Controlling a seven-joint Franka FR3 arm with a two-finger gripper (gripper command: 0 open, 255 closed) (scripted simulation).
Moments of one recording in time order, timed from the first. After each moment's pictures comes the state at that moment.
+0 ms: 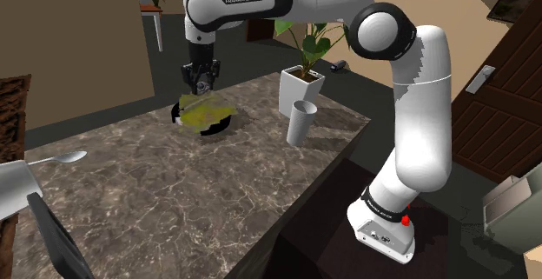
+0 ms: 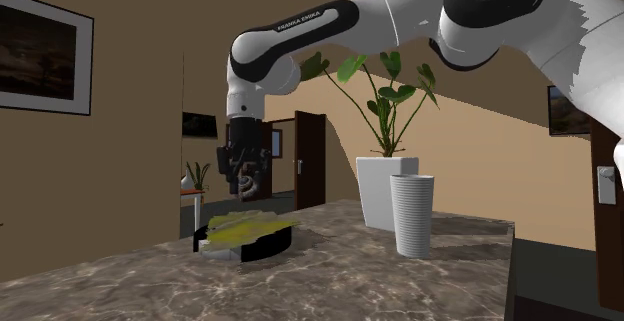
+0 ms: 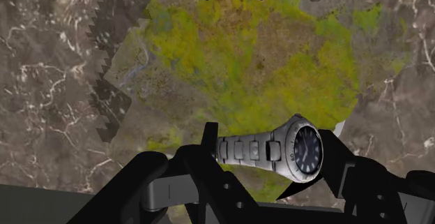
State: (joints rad) arm 0.03 0.54 0.25 -1.36 -0.08 1.82 0.25
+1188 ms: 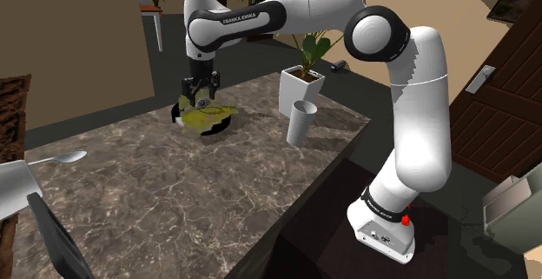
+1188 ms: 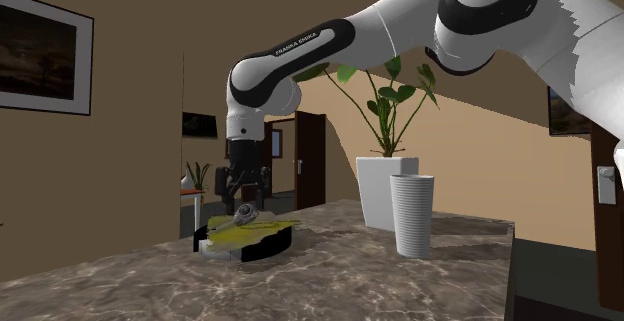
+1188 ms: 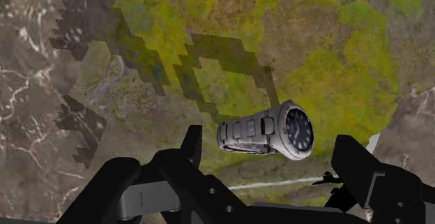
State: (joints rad) arm 0.03 0.57 0.25 -1.44 -0.09 1.93 0.26
